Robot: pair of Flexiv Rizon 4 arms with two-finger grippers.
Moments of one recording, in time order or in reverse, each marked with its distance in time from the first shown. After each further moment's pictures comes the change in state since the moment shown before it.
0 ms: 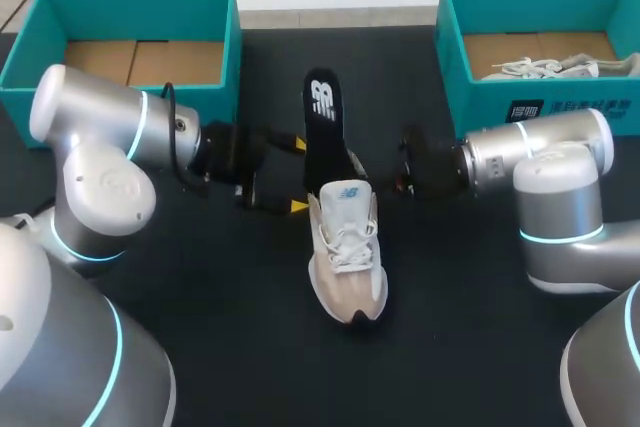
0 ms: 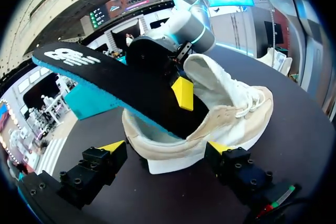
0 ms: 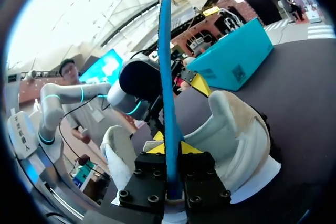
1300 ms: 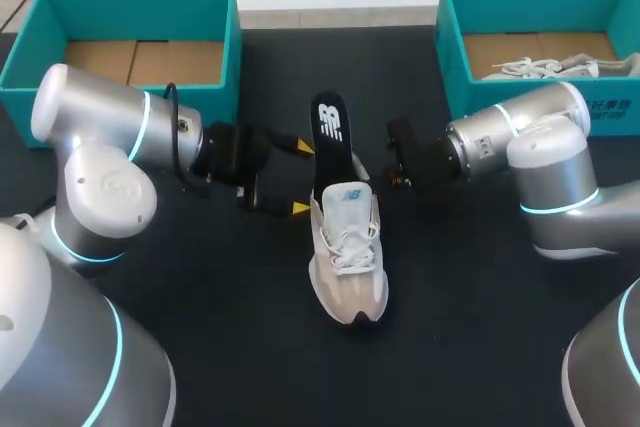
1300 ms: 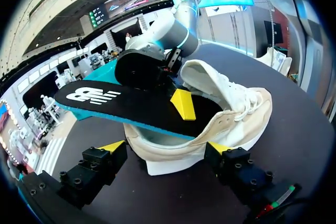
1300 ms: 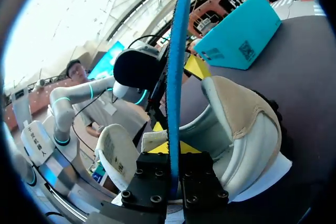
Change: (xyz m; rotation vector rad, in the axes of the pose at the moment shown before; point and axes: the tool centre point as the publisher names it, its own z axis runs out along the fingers) left arm 0.004 -0.003 0.001 -0.007 0.005 0.000; right arm -0.004 -0.015 0.005 0.147 0.129 0.096
